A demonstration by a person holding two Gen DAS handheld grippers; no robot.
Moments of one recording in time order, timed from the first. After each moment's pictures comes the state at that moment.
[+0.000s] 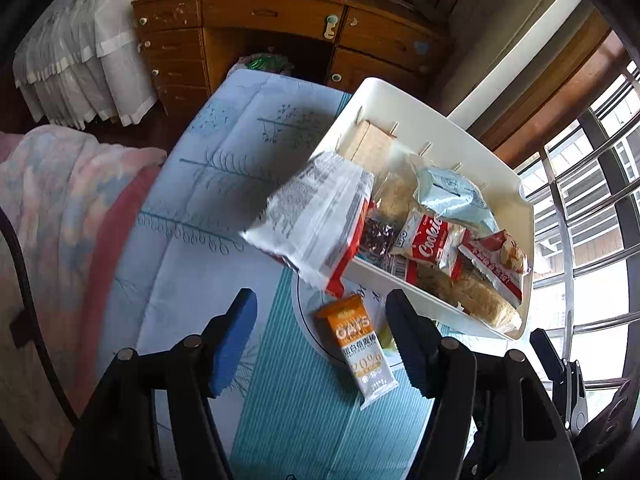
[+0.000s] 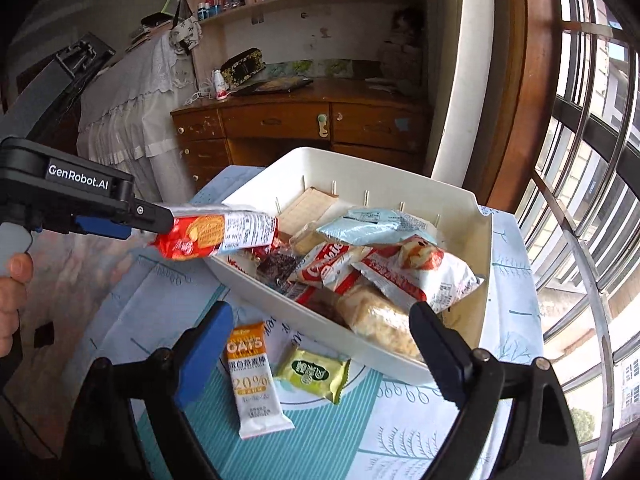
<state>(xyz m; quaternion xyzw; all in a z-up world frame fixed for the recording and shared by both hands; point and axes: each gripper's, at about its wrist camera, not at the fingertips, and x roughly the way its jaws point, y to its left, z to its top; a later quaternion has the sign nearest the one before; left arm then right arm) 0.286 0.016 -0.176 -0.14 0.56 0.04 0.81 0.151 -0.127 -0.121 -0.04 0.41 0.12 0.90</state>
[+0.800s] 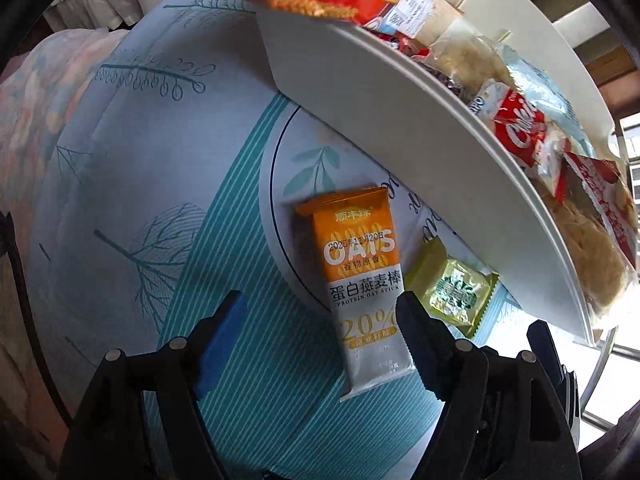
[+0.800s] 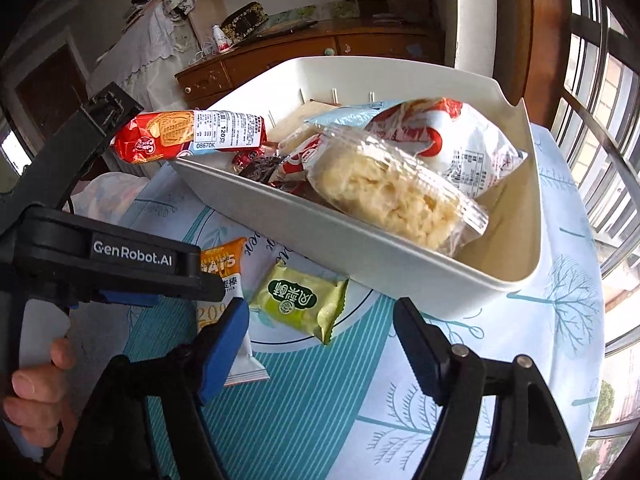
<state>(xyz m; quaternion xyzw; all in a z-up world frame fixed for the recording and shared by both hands) 0.285 -0.034 -0.313 -0.18 0.67 0.12 0.71 0.156 -0.157 -0.210 0.01 0.49 0.16 0.86</state>
